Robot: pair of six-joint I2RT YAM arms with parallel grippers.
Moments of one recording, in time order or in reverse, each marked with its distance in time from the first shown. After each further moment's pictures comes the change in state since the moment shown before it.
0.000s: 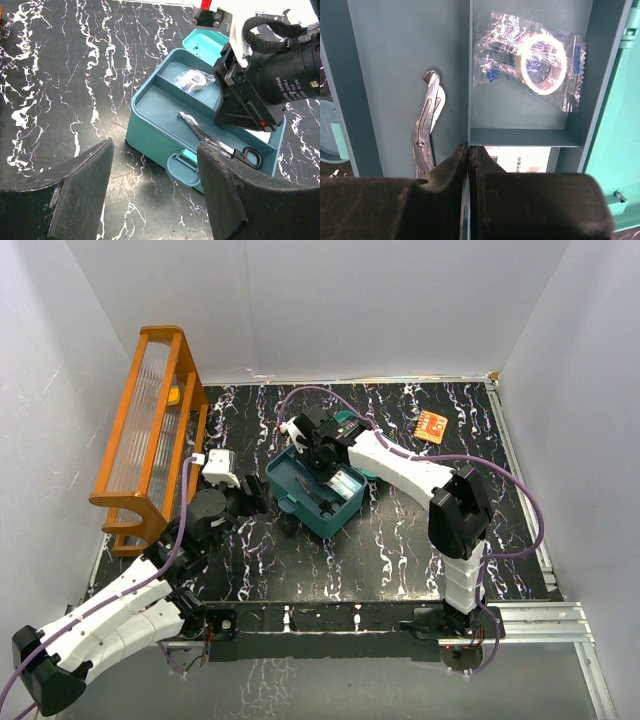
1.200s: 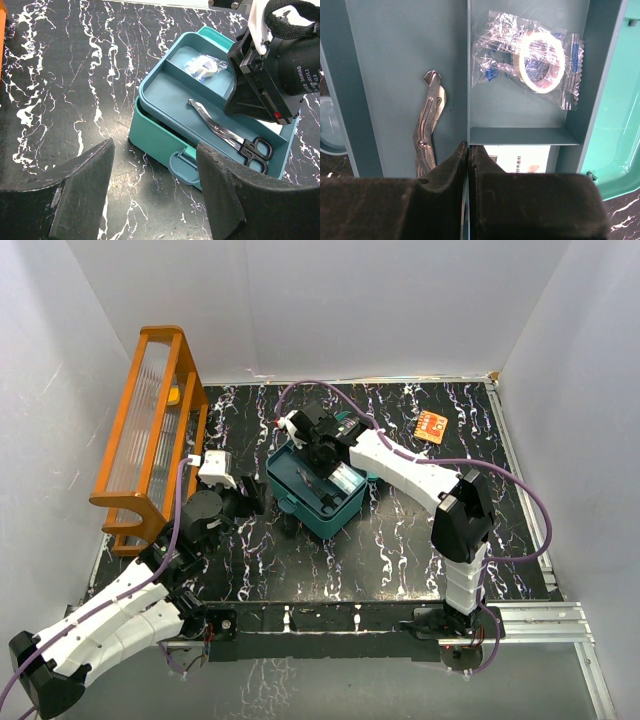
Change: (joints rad) left arm 0.000 -0.033 0.005 -0.037 -0.005 0.000; right arm 0.033 -0.029 0.056 -0.050 0.102 0.004
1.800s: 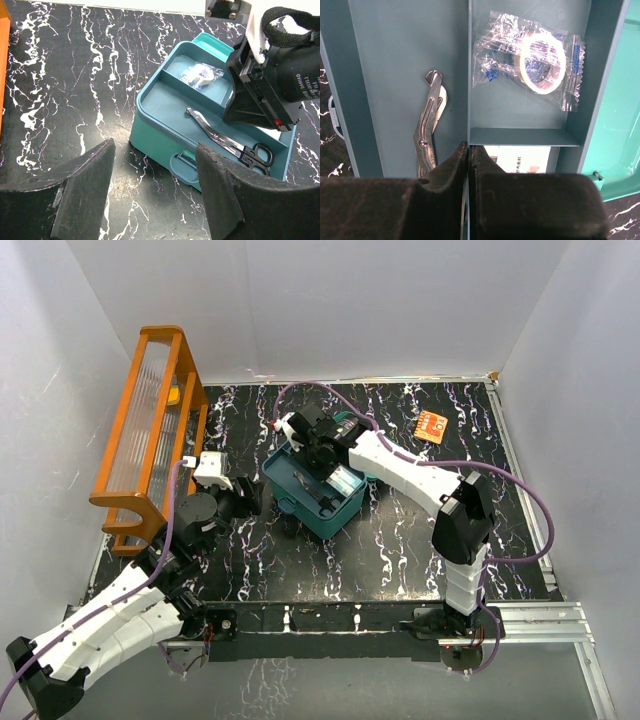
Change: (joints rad) left arm 0.000 -0.037 0.003 -0.012 0.000 0.014; right arm 0.019 -0.012 0.009 -0.020 -0.021 0.003
